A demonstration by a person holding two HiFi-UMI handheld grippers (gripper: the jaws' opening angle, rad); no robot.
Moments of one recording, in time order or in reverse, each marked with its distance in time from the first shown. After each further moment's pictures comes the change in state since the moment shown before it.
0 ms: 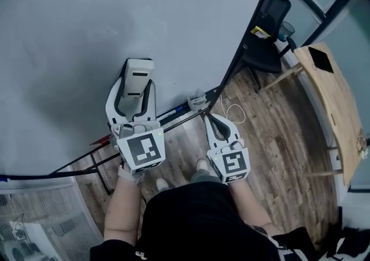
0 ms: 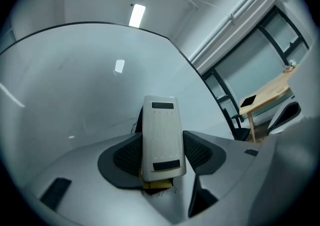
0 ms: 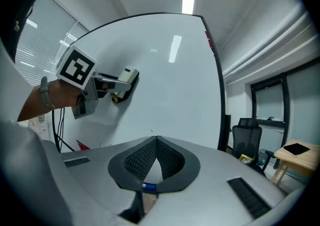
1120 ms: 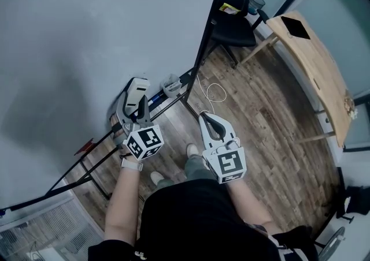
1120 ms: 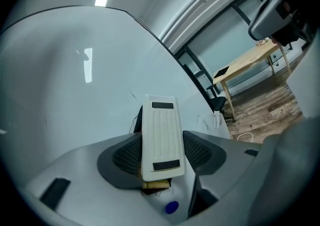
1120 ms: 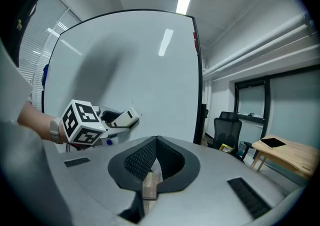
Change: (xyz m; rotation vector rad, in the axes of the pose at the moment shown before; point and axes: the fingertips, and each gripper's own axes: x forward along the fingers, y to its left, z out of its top) left arm 0.010 -0.140 -0.159 0.212 0.202 -0.216; right arm -0.060 -0.020 -0.037 0.016 0.096 -0.162
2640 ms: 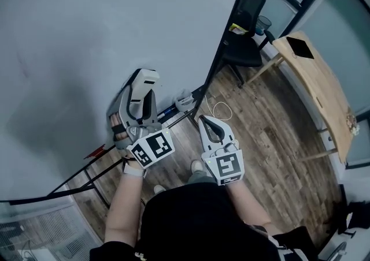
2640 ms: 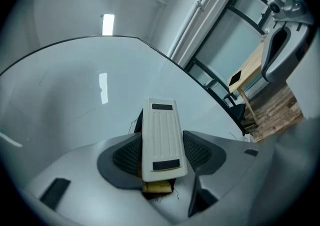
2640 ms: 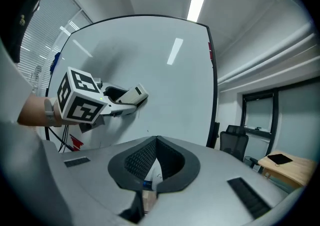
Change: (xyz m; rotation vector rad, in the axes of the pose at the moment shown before) left arm -0.032 0.101 0.092 0.034 -0.168 0.209; right arm 0.032 0.027 0.049 -0.104 -0.096 0.046
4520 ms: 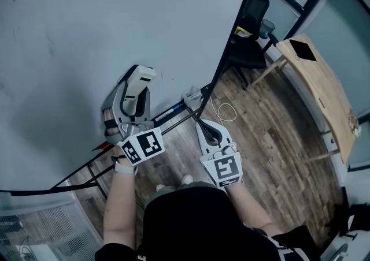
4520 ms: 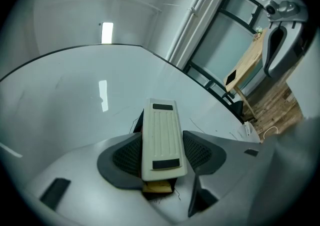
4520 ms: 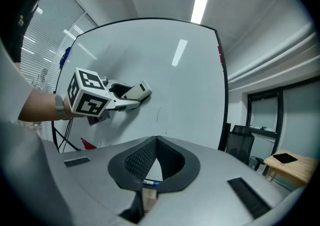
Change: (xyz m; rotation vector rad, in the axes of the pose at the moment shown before) left arm -0.032 0.045 -0.019 0.065 -0.065 -0.013; right arm -0.012 0.057 0.006 -0.004 -0.008 0.049
